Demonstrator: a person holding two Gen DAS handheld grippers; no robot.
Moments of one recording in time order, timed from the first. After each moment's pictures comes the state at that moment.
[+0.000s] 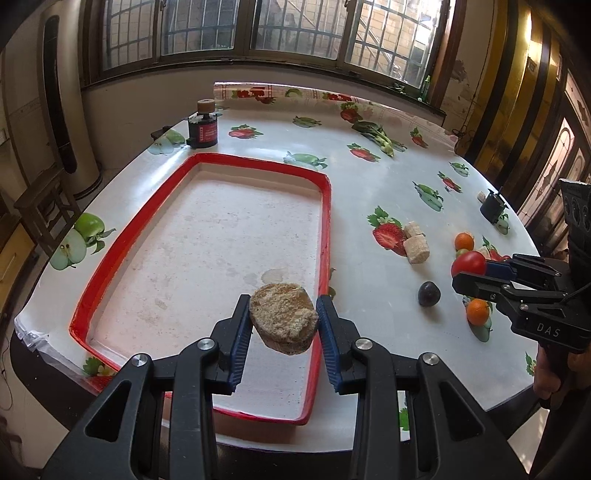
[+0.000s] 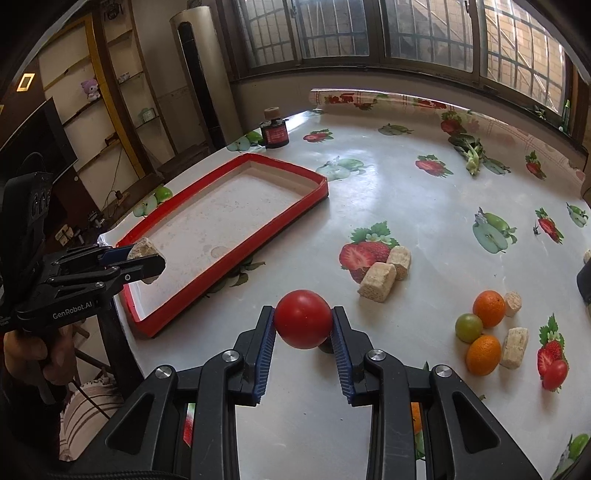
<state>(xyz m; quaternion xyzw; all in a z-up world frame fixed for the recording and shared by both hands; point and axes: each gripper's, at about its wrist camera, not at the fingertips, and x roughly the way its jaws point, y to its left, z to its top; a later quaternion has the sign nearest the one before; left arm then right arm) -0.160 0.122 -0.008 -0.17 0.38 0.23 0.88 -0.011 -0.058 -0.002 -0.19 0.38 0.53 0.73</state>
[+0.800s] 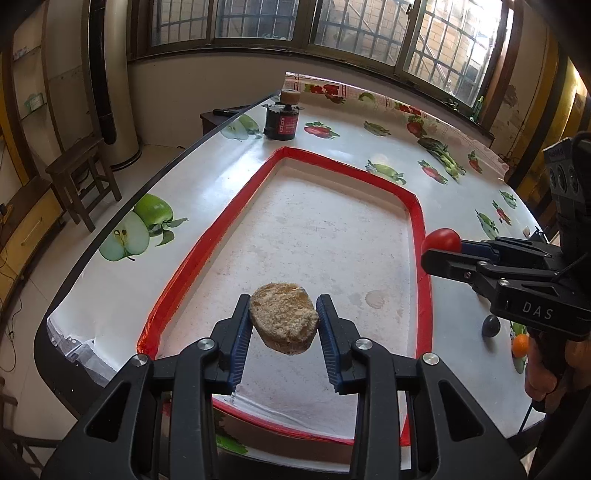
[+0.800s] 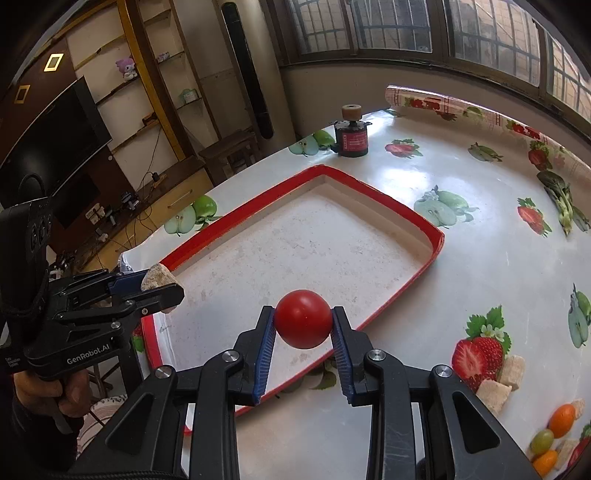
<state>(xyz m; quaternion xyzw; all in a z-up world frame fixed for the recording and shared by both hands) -0.181 0.195 -0.023 -0.22 0.38 0.30 0.85 -0.030 0.085 -0.009 -0.21 0.39 0.60 0.67</state>
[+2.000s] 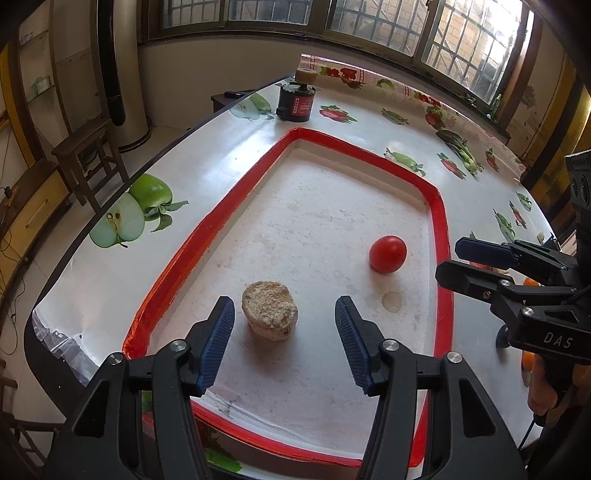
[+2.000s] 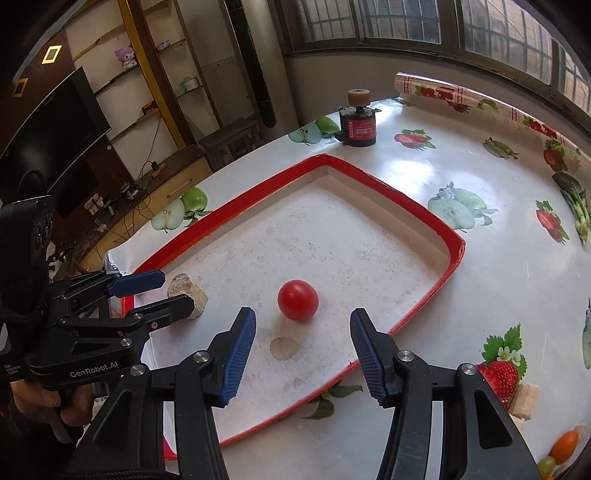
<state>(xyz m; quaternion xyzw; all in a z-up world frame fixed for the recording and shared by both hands) -0.172 0.200 -0.039 -0.24 0.40 0.31 0.83 -0.024 0.104 -0.026 -0.22 0.40 0.60 0.66</state>
